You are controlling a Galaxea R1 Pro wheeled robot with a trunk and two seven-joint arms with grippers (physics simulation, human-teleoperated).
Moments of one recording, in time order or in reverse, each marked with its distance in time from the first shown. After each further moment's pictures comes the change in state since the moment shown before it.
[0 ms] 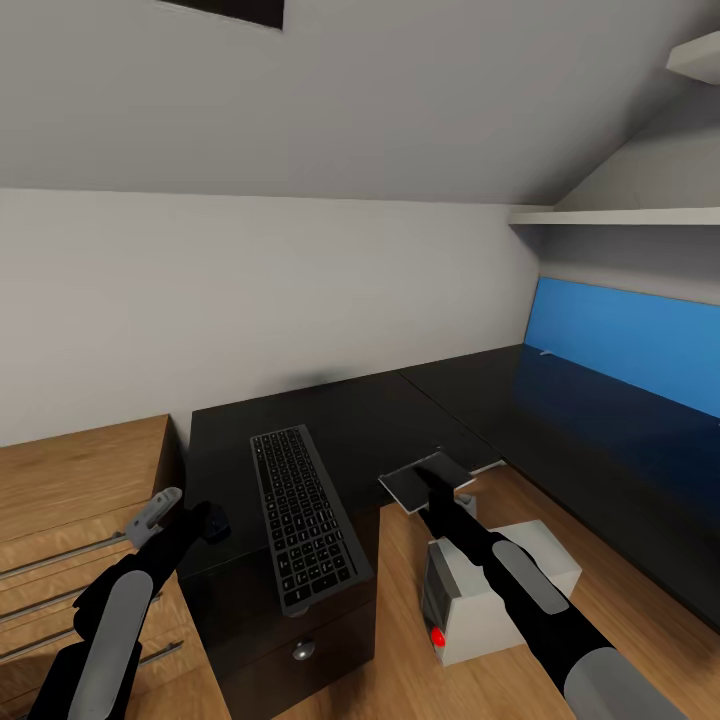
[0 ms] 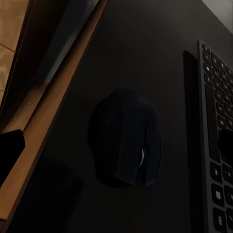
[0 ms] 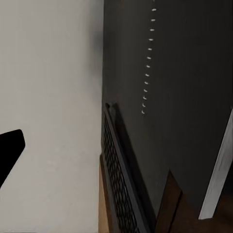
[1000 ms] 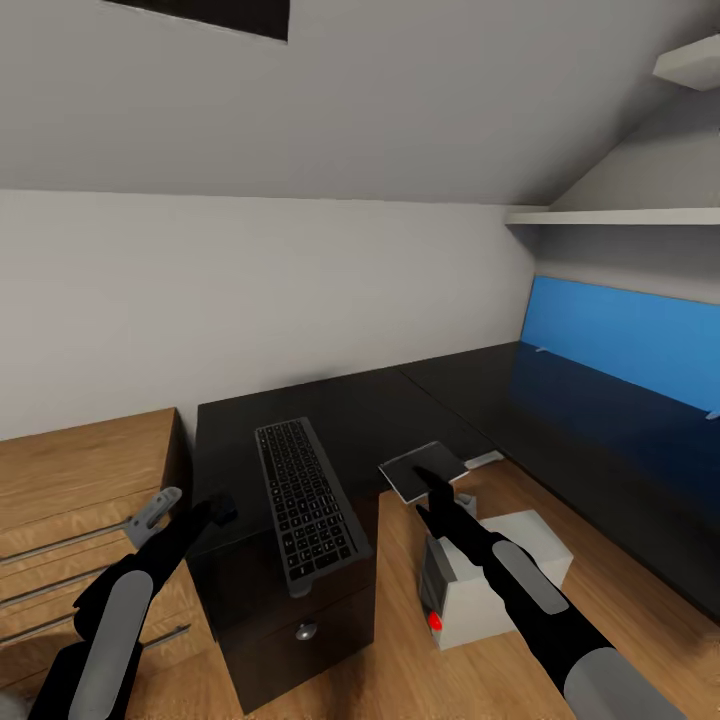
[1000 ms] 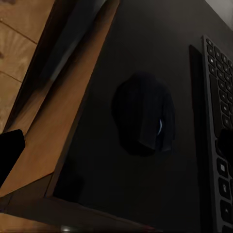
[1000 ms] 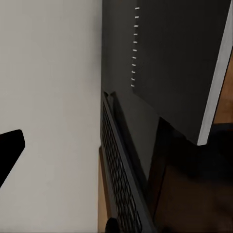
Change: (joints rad) left arm 0.000 -0.001 0.000 0.000 0.000 -0.004 0.000; right arm 0.000 0.000 0.000 0.001 0.000 0.000 0.000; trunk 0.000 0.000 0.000
